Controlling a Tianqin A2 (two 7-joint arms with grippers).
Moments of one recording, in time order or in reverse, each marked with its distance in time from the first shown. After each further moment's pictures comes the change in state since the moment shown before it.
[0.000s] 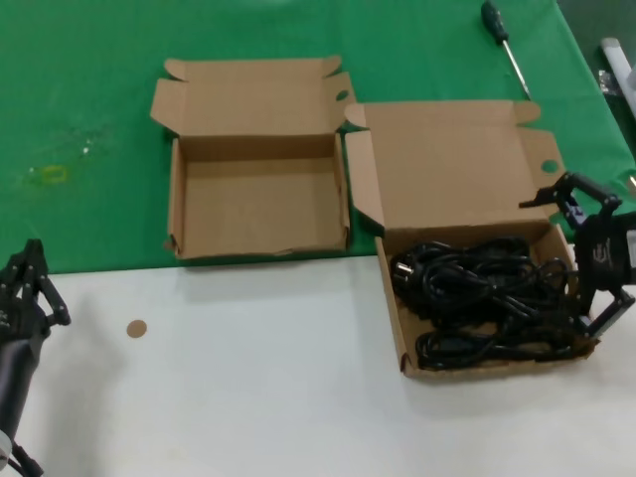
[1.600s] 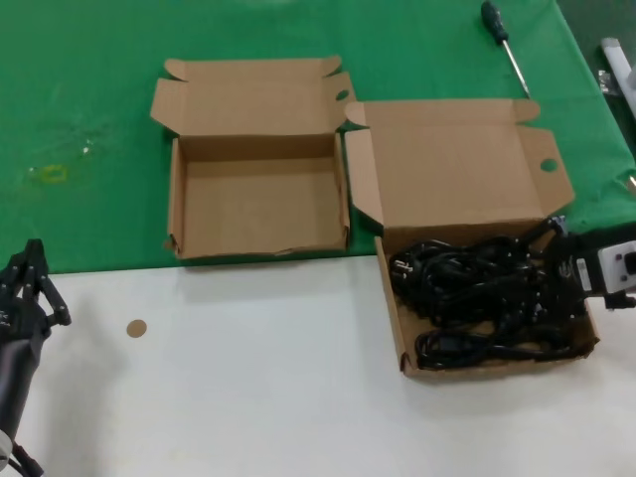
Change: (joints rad) left arm 0.000 0.000 0.000 0.000 0.000 0.000 0.000; right arm 0.117 -0.176 -0.075 -0.217 -0.169 -0.014 -0.193
